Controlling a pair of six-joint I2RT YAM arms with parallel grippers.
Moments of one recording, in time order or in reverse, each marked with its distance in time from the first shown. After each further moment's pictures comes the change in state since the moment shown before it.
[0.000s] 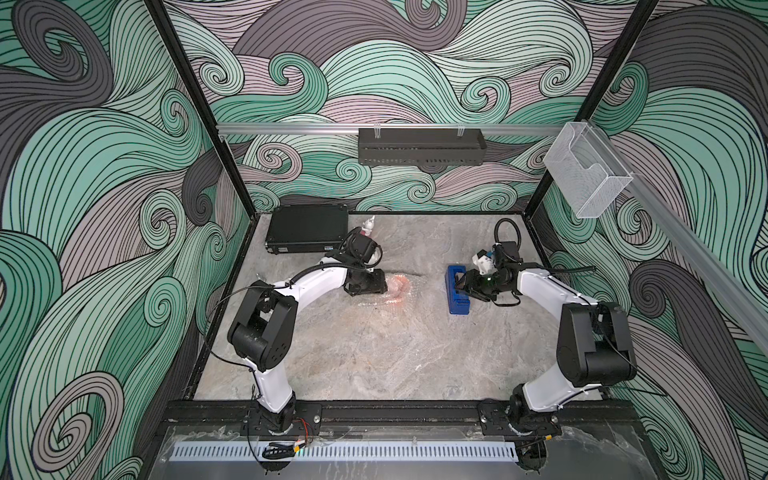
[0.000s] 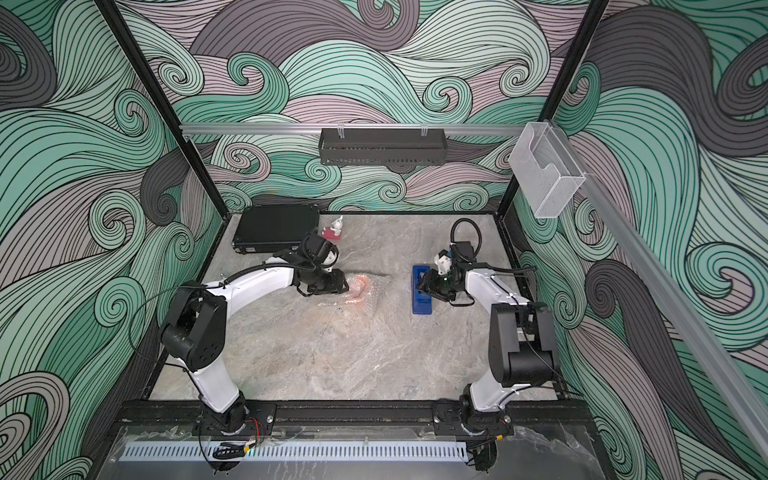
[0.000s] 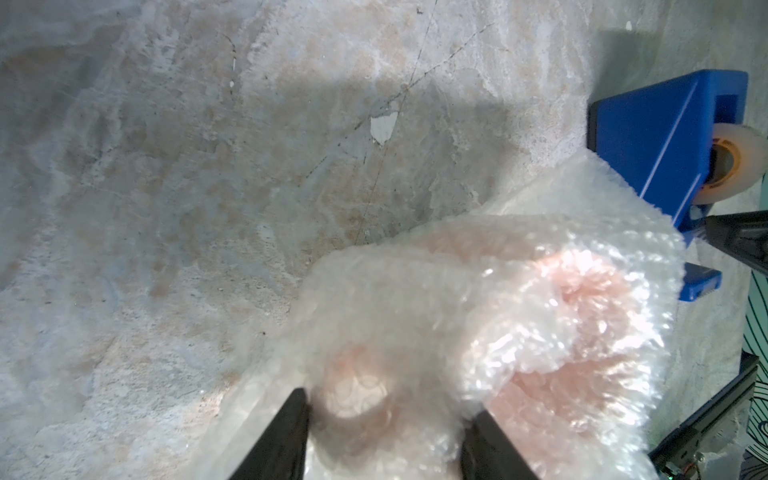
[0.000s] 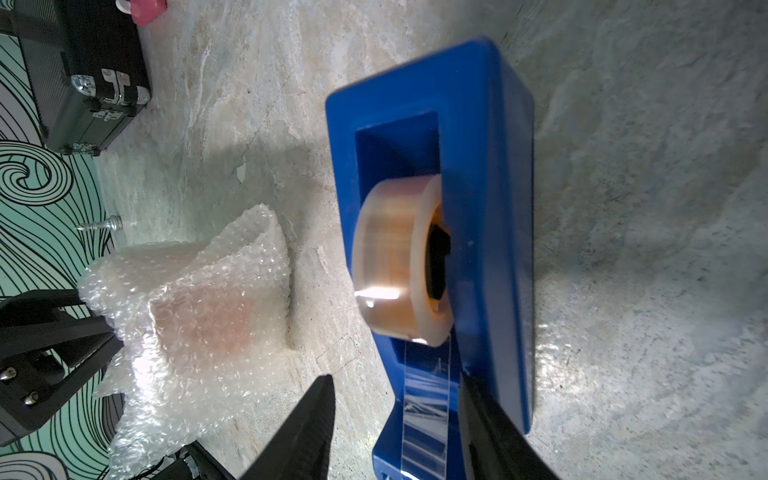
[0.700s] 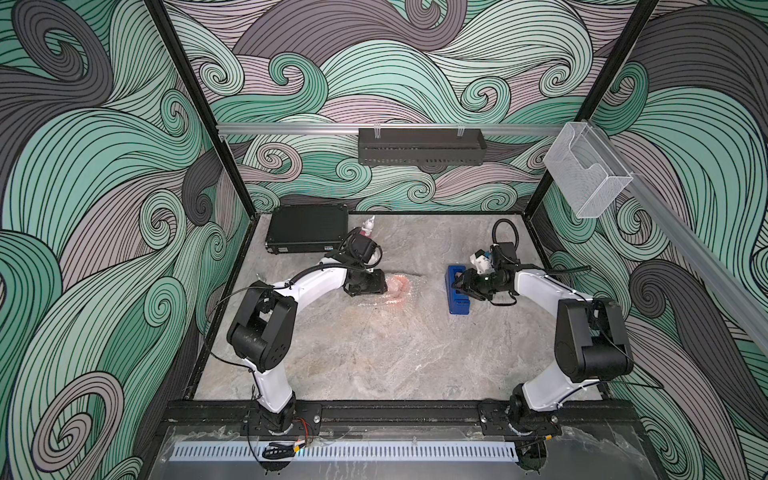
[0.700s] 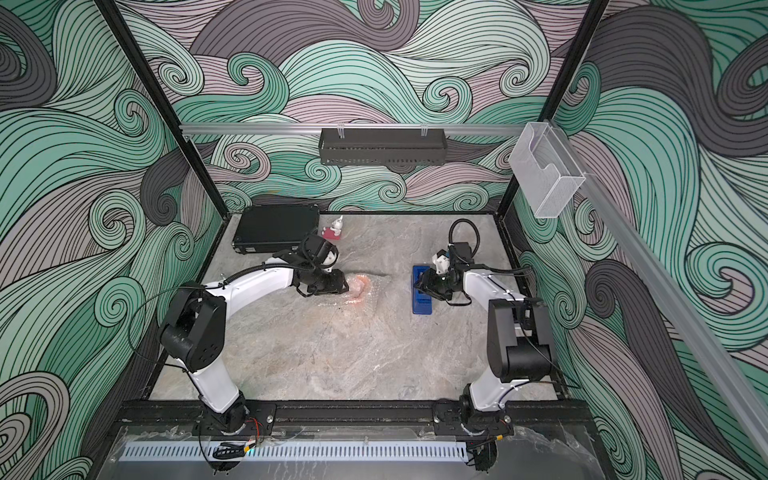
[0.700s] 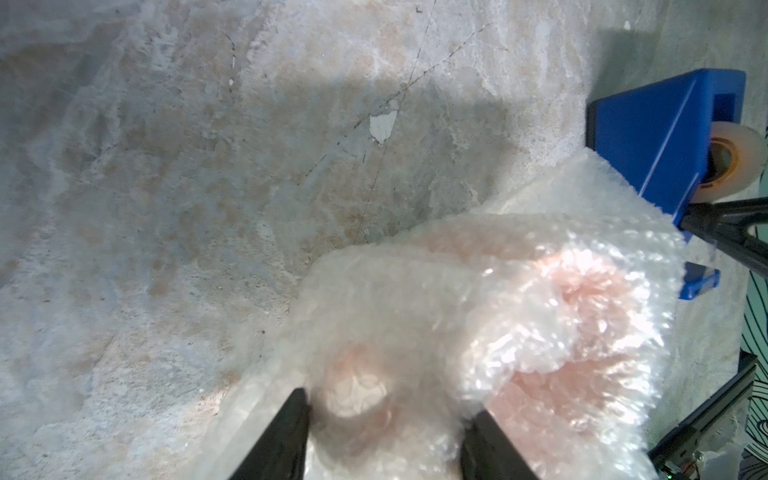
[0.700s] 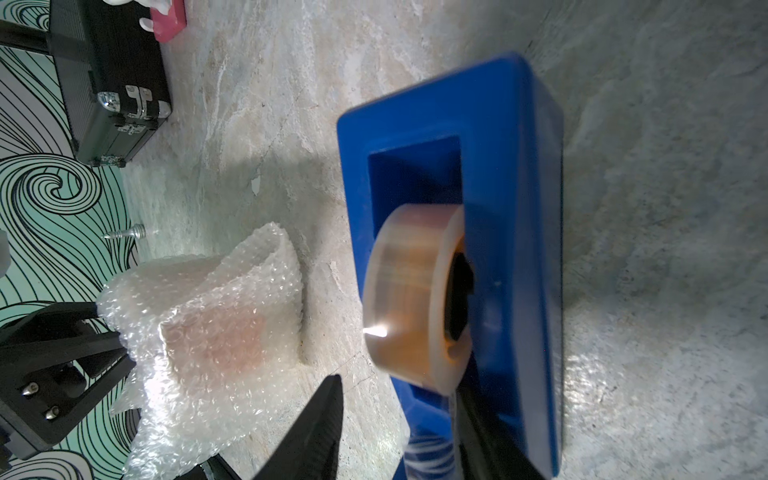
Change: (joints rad) left arm 0.000 -0.005 -0.006 0.004 0.002 0.000; right arm 0.006 0.029 -0.023 0.089 -0.033 0.049
